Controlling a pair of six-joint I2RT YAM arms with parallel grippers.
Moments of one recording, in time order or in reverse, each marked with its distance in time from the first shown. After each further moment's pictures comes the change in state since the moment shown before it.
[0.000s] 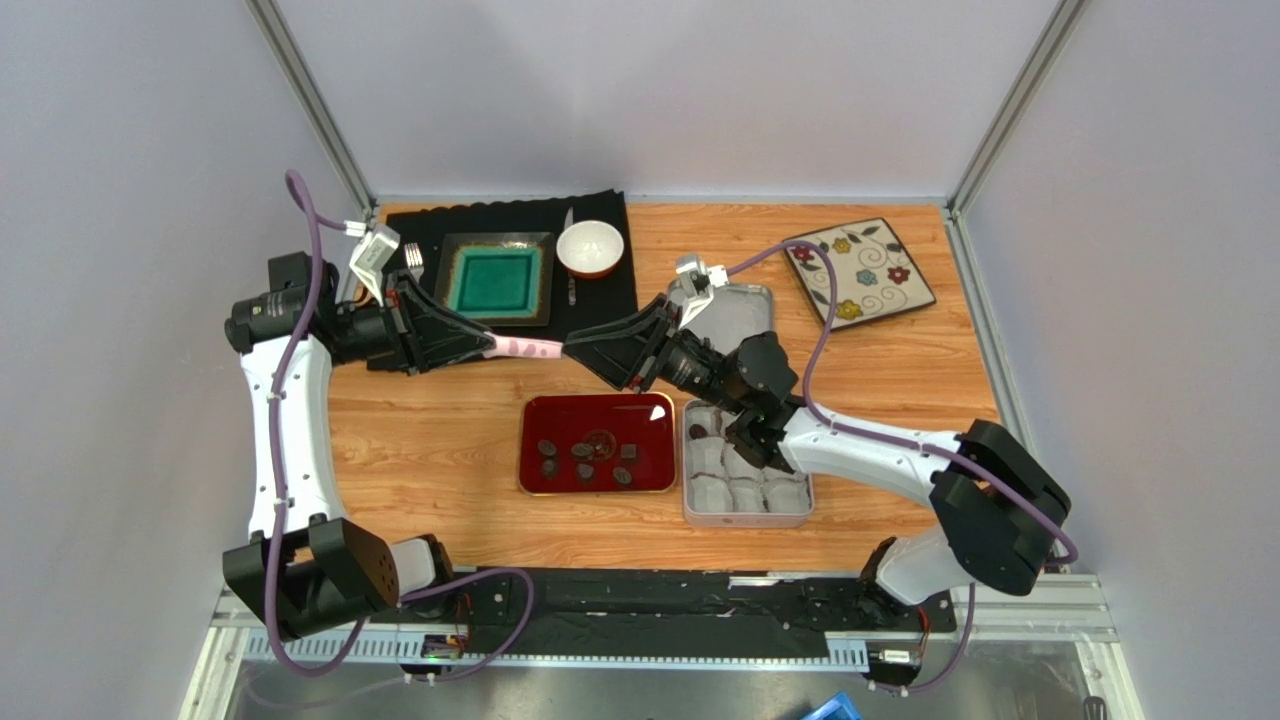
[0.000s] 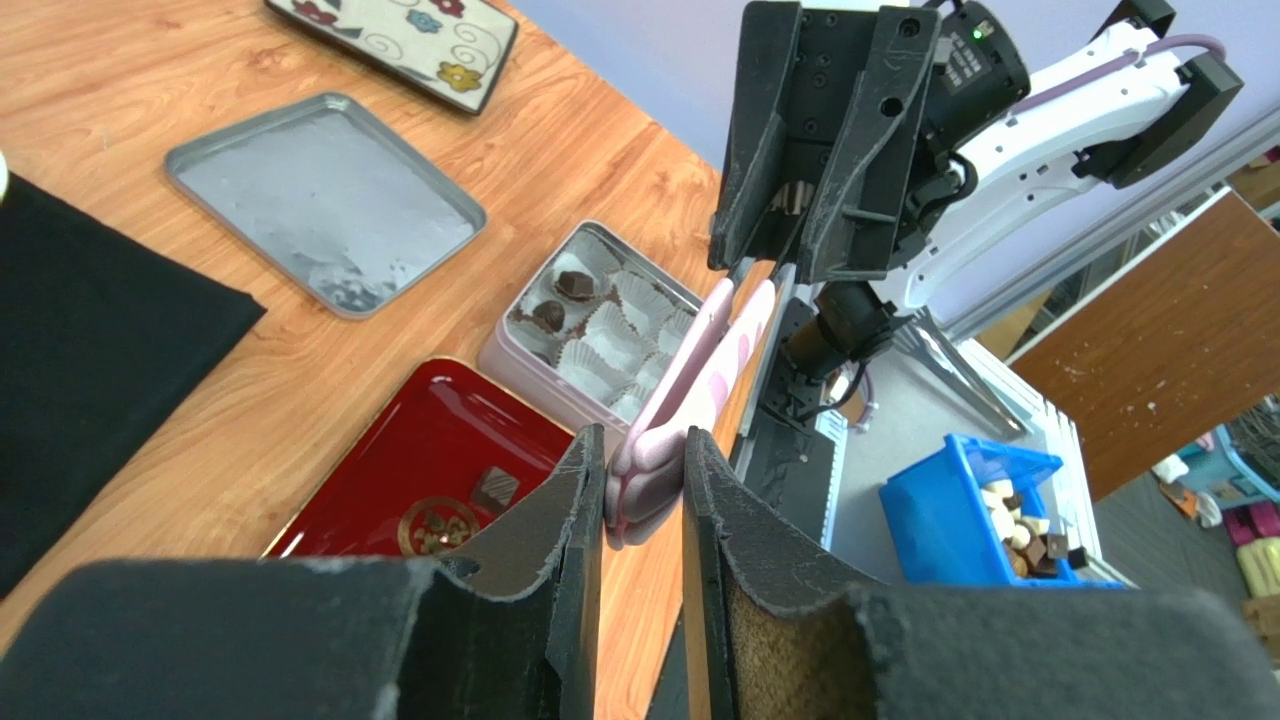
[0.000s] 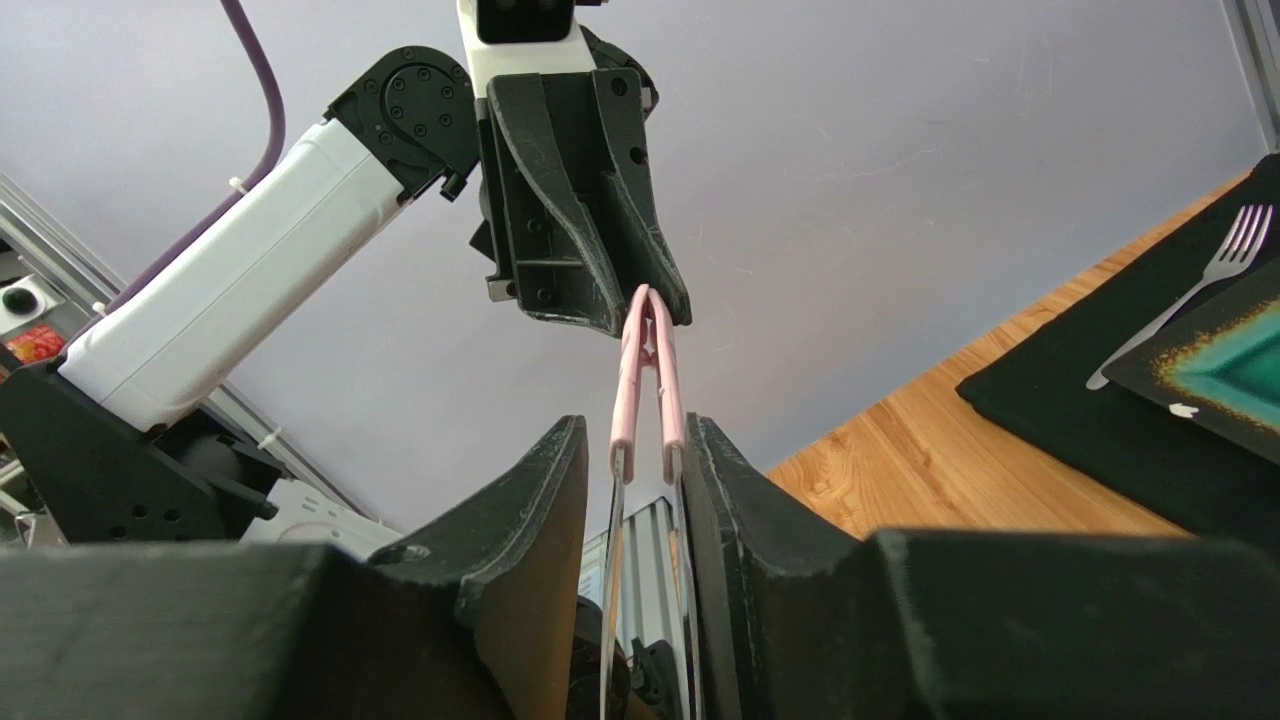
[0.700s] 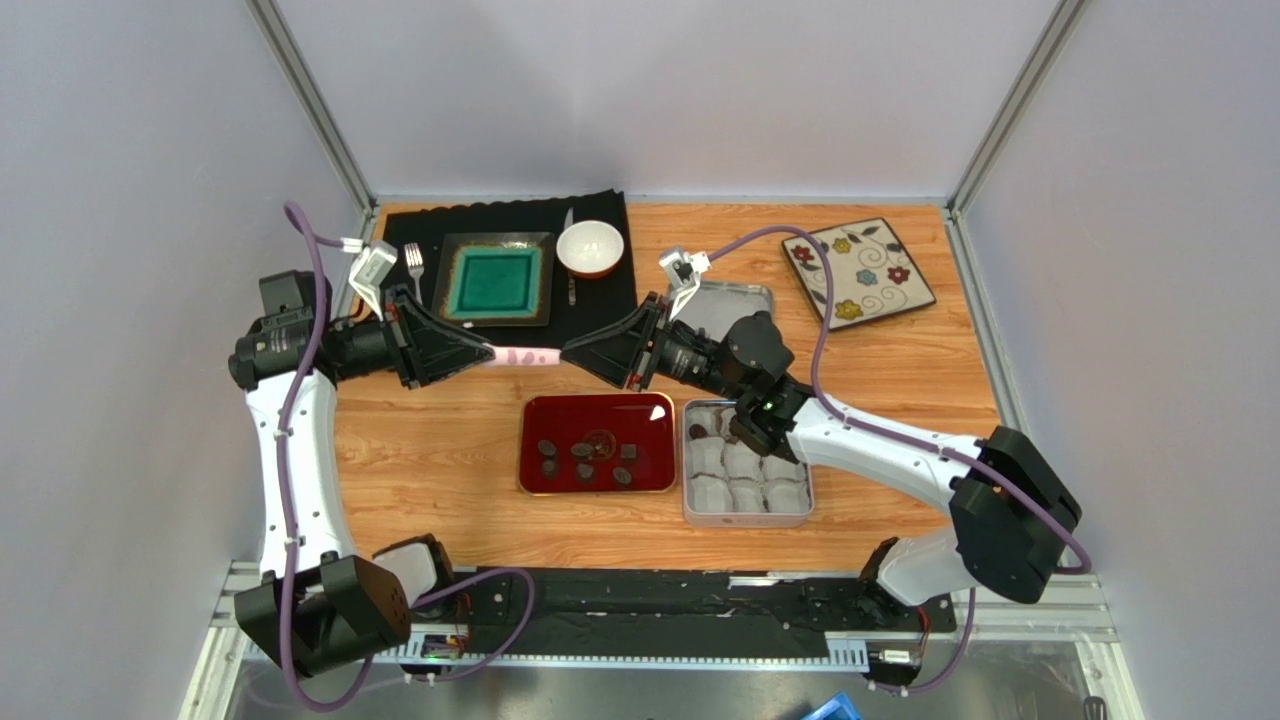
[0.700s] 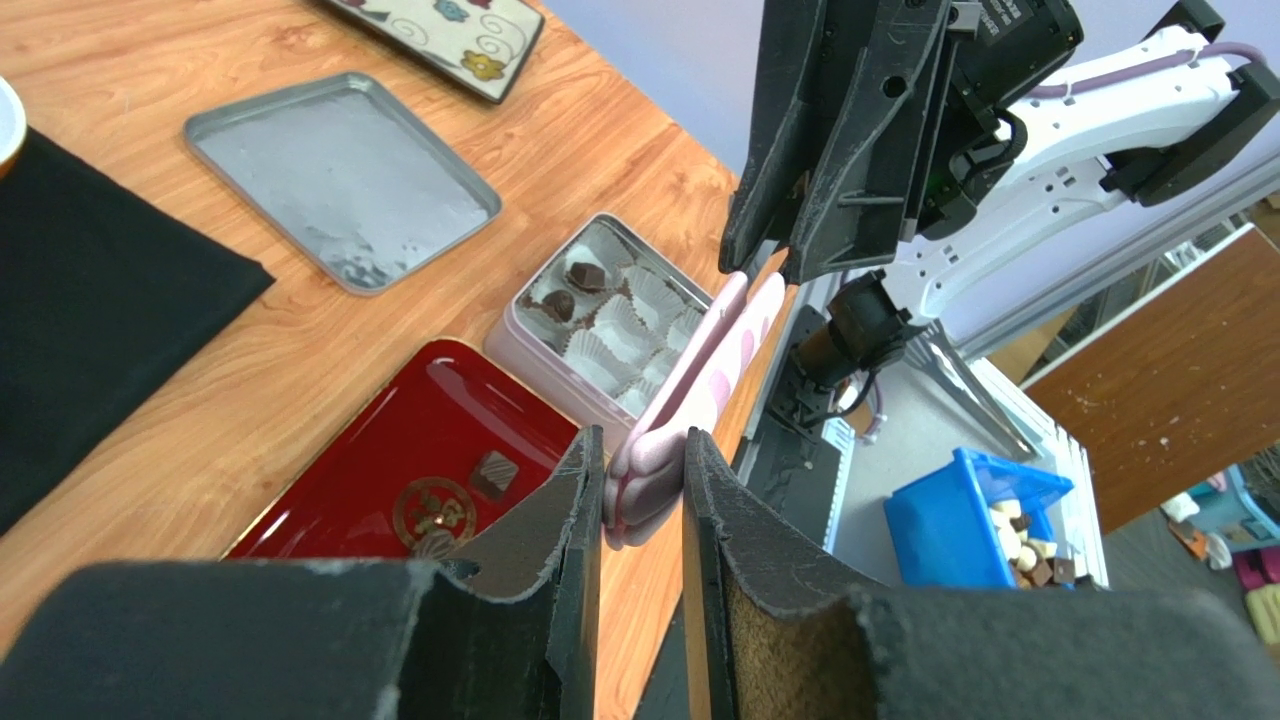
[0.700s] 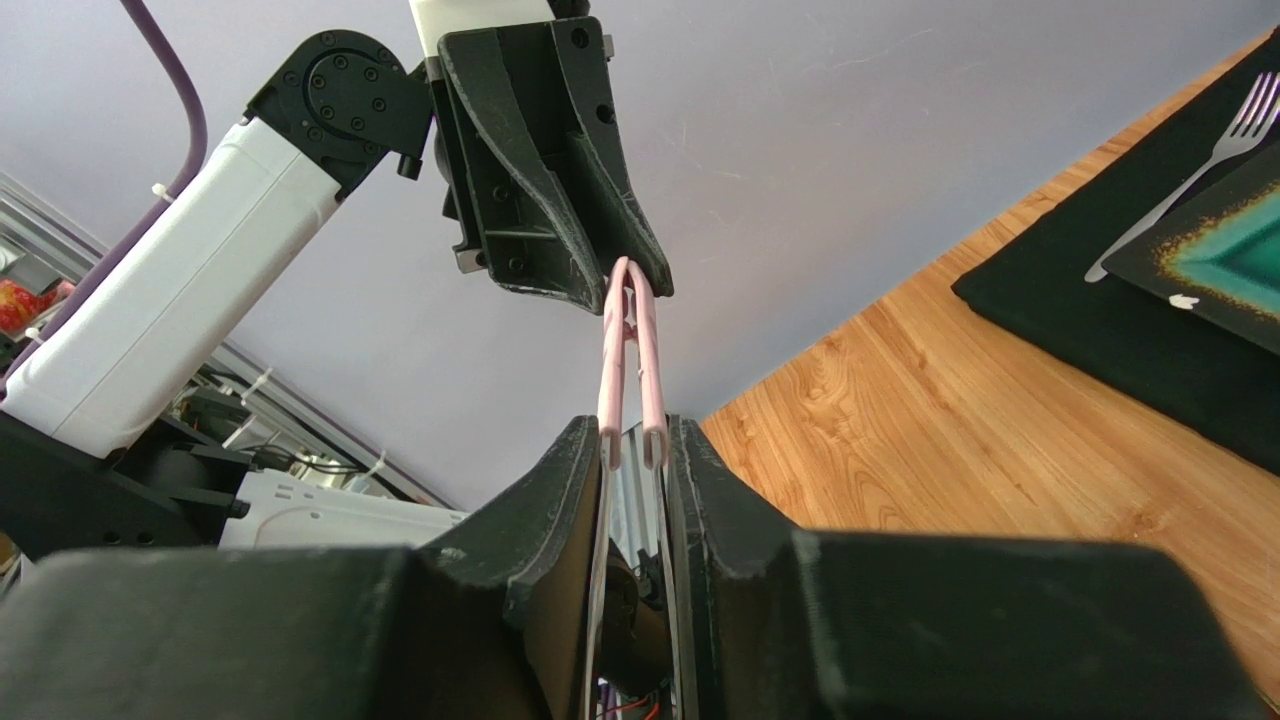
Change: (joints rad) left arm 0.024 -0.124 -0.135 0.204 -0.019 -0.214; right arm -0.022 -0.043 0.078 -0.274 -0.089 -0.015
